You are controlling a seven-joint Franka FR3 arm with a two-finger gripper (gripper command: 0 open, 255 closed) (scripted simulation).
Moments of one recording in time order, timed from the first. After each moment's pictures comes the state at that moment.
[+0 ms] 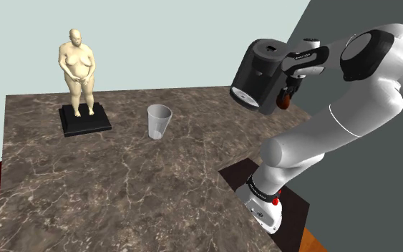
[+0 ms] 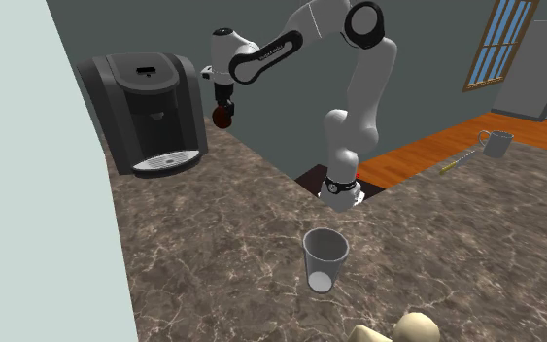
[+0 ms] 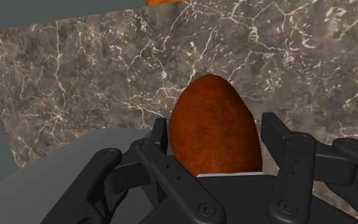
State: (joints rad) arm -0.56 -0.27 -0.58 -2.26 -0.49 2.19 -0.59
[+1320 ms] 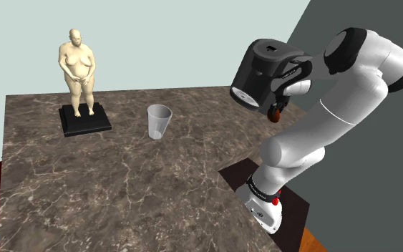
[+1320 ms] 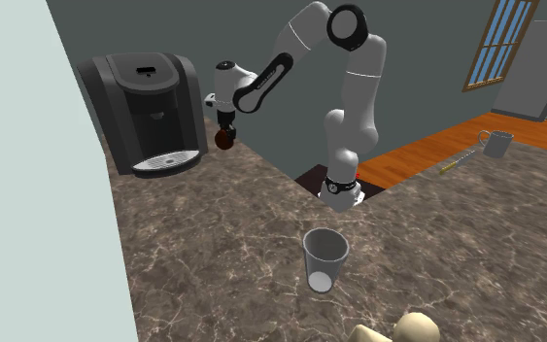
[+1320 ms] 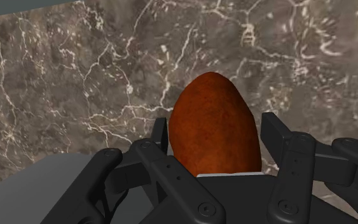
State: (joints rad) arm -0.57 -0.11 -0.63 -2.40 -0.50 2.48 -0.54
